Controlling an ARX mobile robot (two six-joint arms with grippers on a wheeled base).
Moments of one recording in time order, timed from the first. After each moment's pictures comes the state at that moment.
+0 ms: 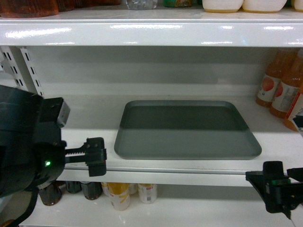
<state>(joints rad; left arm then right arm) -0.25 1.95 0.69 0.56 -0.14 -0.25 0.11 1.82 0.52 0.61 -0.22 0.08</state>
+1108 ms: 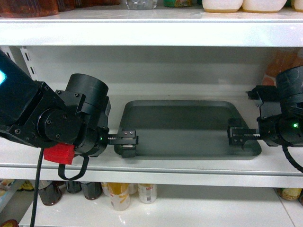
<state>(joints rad) -0.29 2.27 1.18 0.24 -0.18 -0.22 0.09 2.29 1.21 0.31 0.02 0.08</state>
